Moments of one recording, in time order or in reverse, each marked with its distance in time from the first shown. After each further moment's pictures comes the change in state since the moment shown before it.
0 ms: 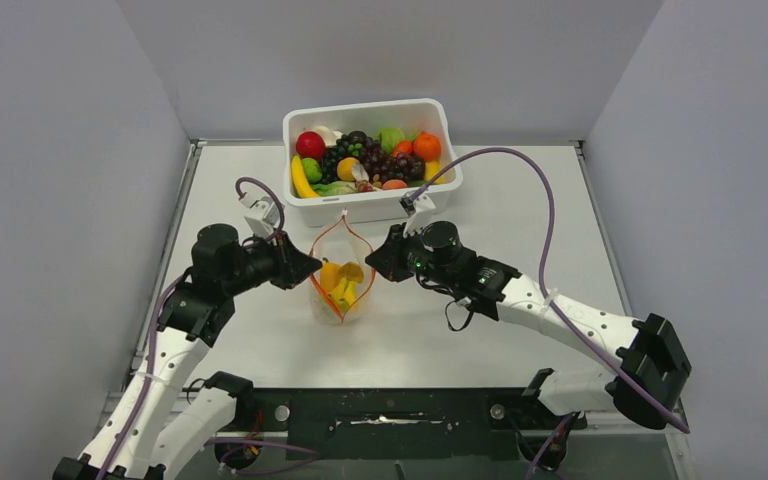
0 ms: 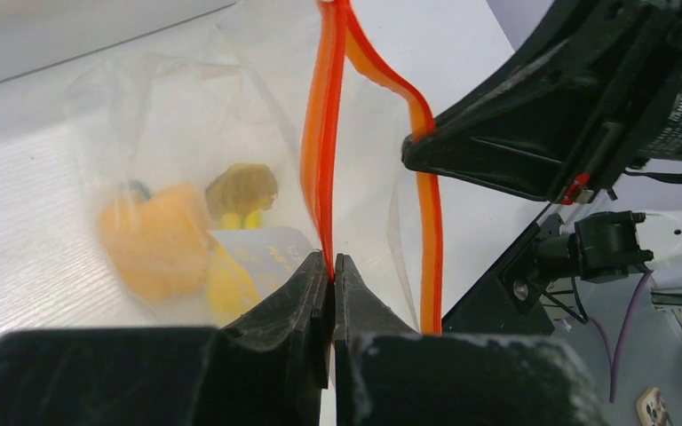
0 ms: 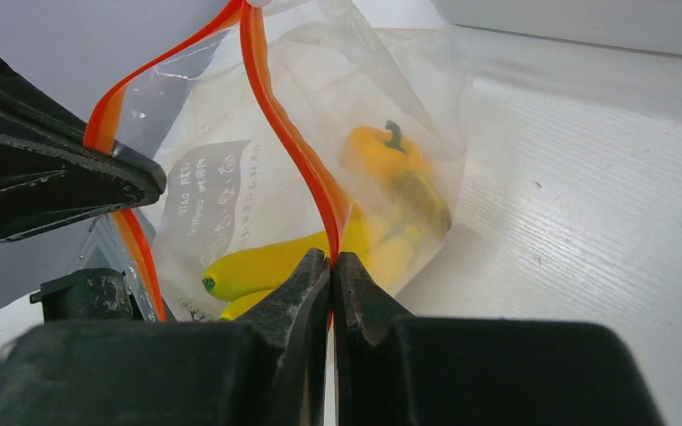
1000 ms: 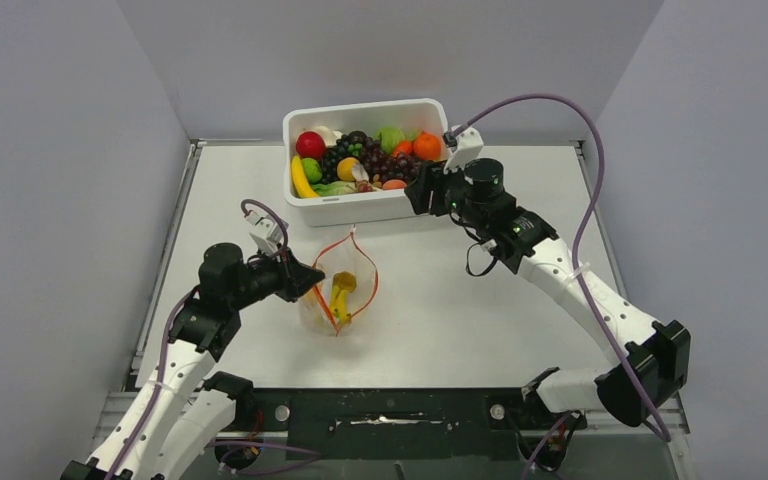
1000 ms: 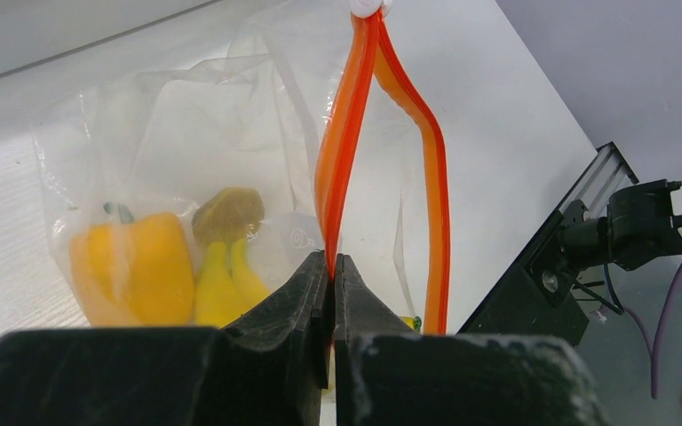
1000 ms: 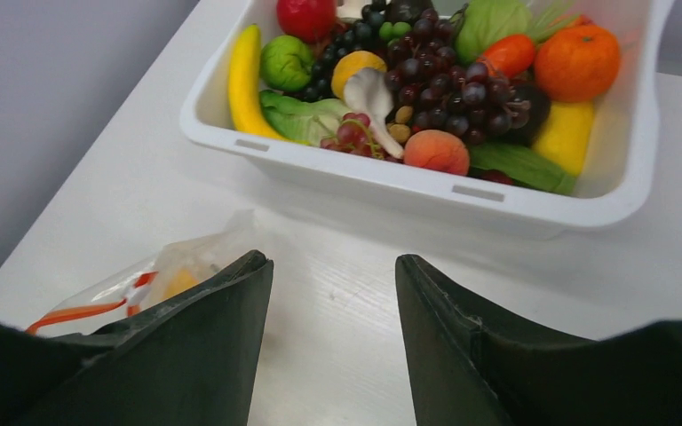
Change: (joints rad) left arm 0.000 -0.077 -0.198 0.177 0.038 0.028; right arm -0.298 0.055 0.301 -0.187 0.058 -0.307
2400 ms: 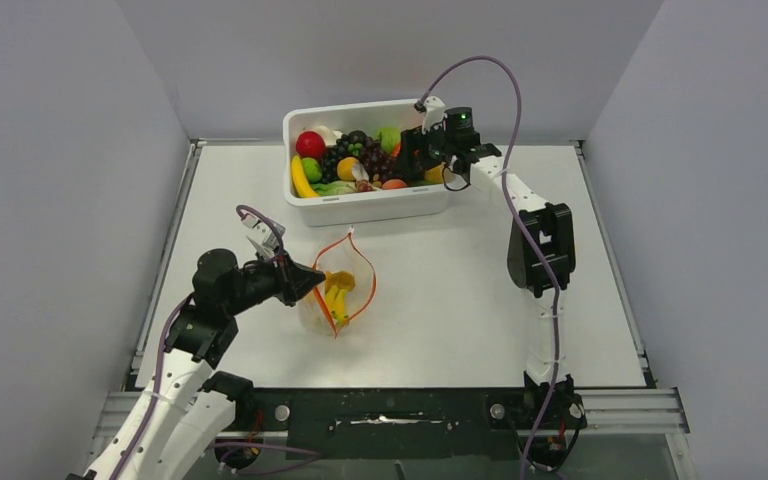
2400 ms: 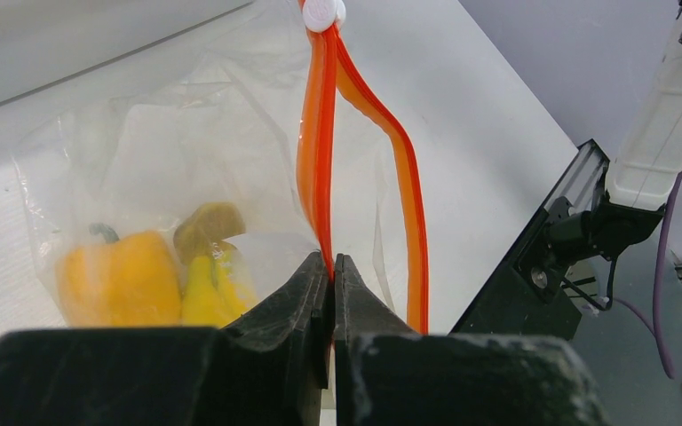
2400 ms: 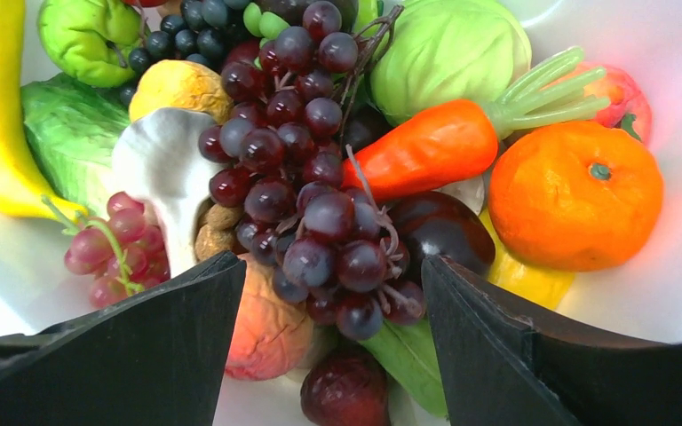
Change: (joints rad) left arm -0.002 -0.062 -0.018 0.026 0.040 0.000; right arm -0.263 0.883 0.699 -0.040 -0.452 -0.283
